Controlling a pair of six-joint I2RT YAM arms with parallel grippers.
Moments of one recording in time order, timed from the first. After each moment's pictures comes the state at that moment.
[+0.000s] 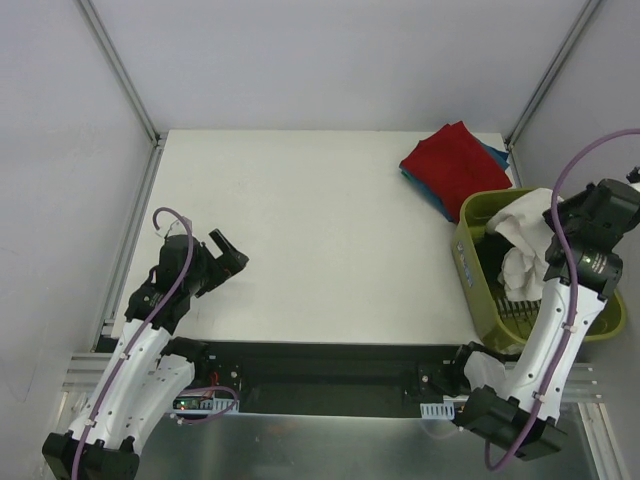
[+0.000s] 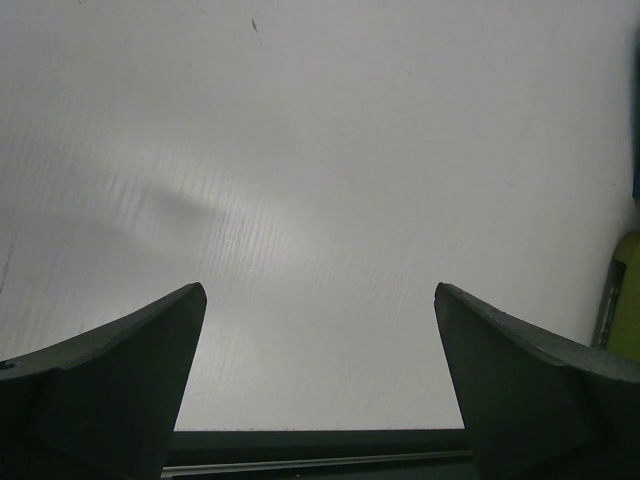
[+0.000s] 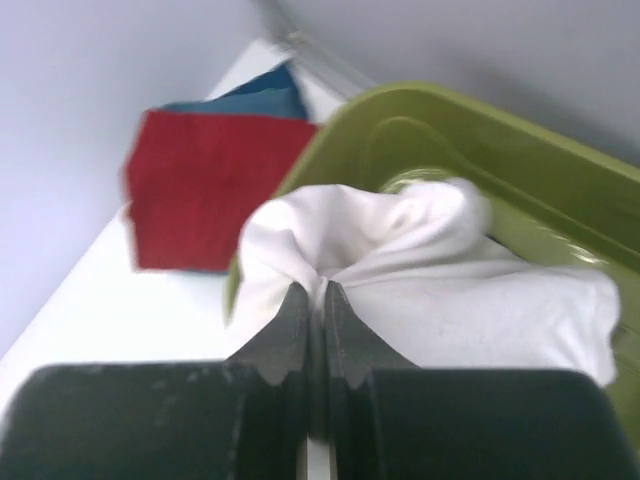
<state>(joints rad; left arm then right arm) -0.24 0.62 0.61 -0.68 0.00 -0.77 -0.47 0.92 1.25 -0.73 0.13 0.48</state>
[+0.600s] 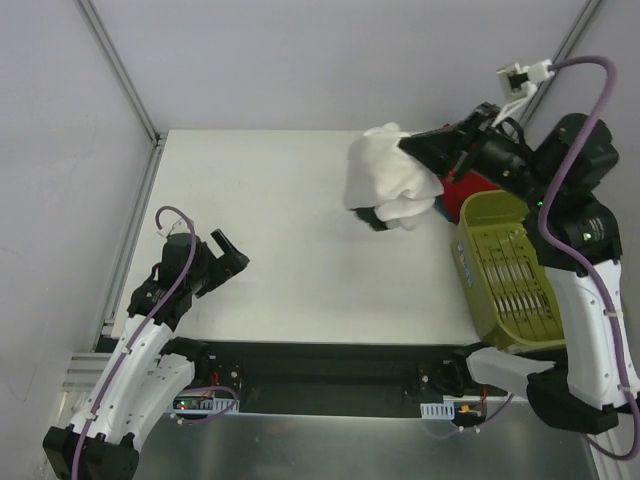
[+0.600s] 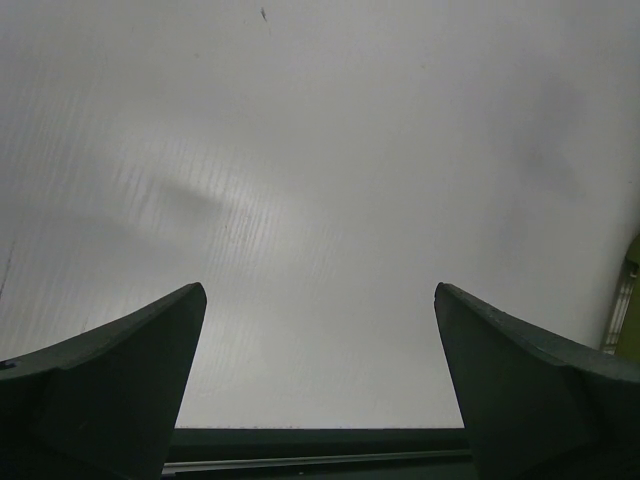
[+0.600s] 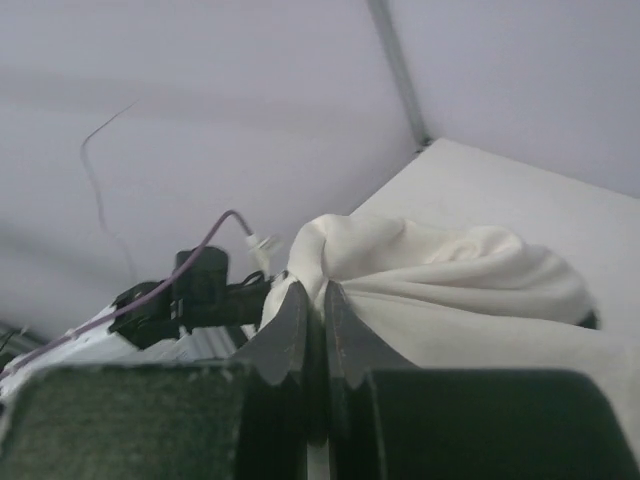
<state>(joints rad) -0.23 0.65 0.61 -0.68 0.00 -0.77 0.35 1.13 1.78 -0.57 -0.55 0.47</state>
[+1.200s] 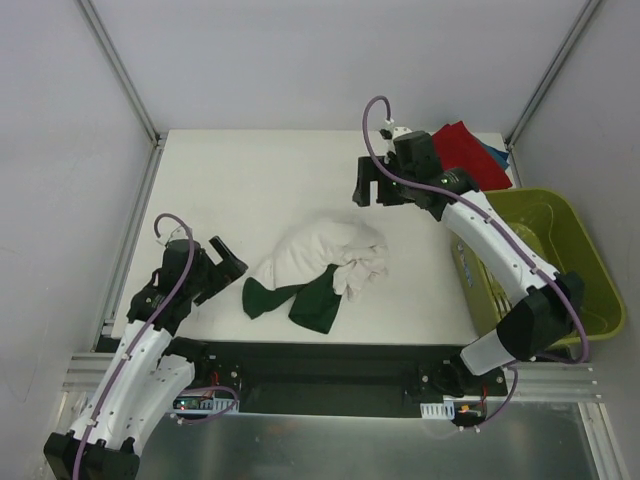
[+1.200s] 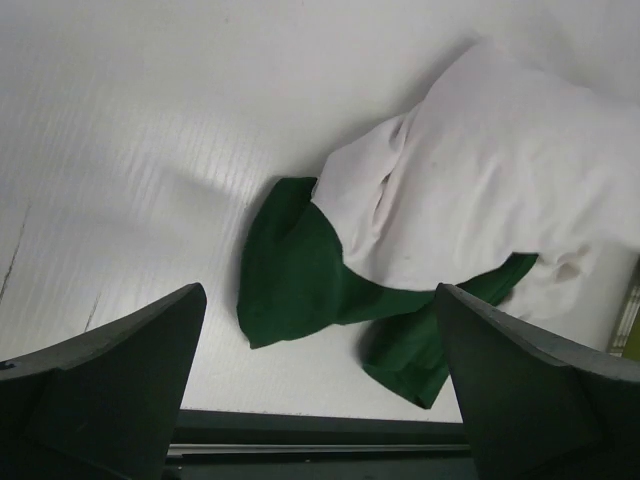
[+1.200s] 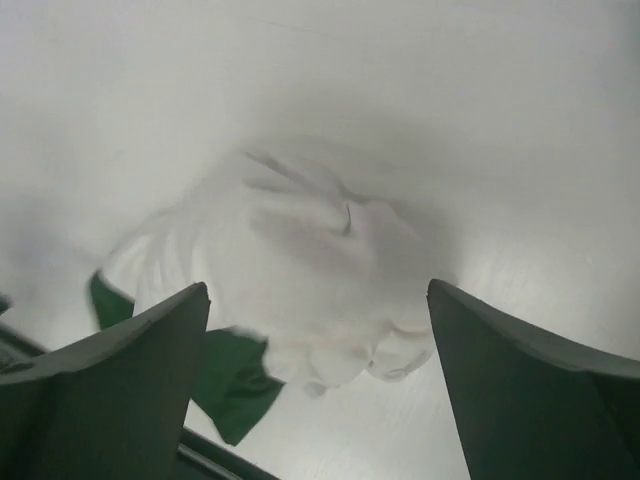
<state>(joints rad) -0.23 0.60 0.57 -0.72 0.00 -0.81 0.56 1.49 1.51 -0.66 -0.08 0.32</state>
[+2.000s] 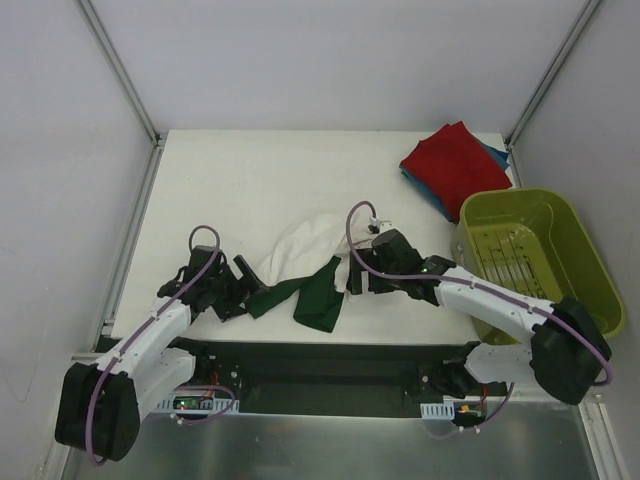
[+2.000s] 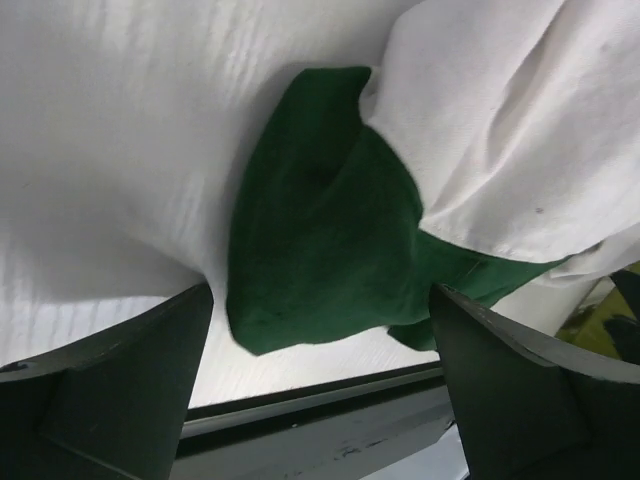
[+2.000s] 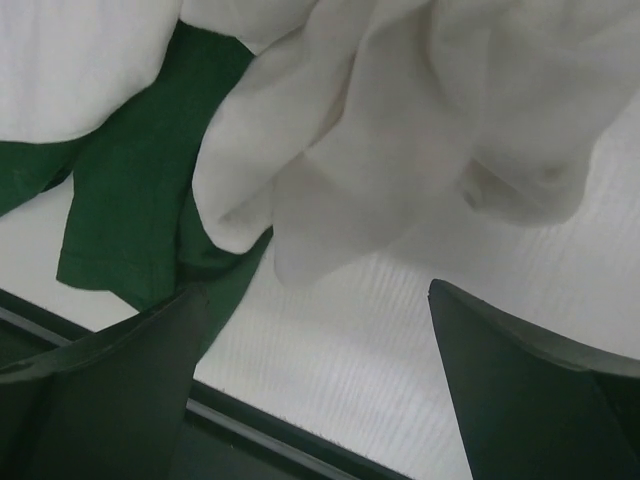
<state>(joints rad) -0.24 0.88 0.37 -0.52 0.26 -0.92 0.79 1.21 0.71 -0.39 0.06 0.56</state>
